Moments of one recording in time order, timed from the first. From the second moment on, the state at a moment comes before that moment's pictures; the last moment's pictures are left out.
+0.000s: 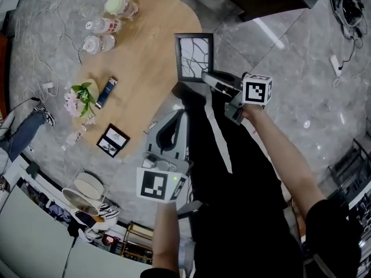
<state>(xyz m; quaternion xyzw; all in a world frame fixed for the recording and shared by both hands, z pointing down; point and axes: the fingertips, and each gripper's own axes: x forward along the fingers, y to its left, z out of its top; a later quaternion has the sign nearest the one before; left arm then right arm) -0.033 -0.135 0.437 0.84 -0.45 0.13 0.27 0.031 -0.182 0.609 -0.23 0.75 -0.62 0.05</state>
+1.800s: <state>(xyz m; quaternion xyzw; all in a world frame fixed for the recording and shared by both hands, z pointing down) -0.061 -0.067 0.231 0.84 -0.52 0.03 0.13 0.070 -0.127 0.287 -0.23 0.68 -0.64 0.26</state>
